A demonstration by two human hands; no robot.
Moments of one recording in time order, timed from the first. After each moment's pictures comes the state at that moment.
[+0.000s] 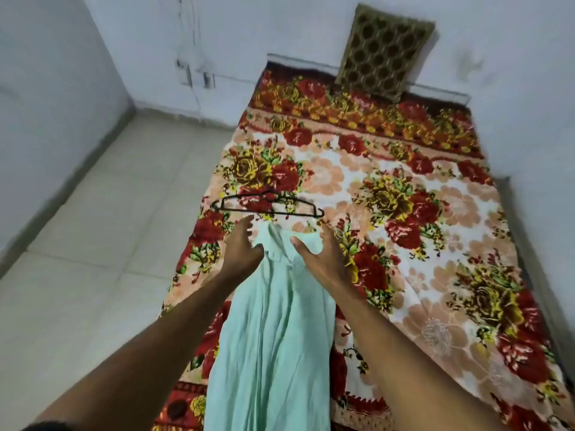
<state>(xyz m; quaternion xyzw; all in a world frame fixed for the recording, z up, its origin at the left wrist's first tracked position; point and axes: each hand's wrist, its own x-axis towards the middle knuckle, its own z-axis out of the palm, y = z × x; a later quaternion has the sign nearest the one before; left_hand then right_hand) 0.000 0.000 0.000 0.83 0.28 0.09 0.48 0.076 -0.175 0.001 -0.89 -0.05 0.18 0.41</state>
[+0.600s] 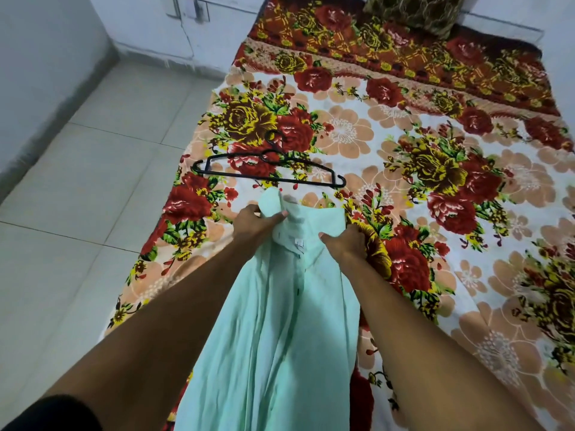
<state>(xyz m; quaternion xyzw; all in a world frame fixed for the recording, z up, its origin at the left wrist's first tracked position) 0.106 0.020 -0.188 0.72 0.43 0.00 0.55 0.191 -0.170 -0.207 -0.93 0.11 0.23 0.26</state>
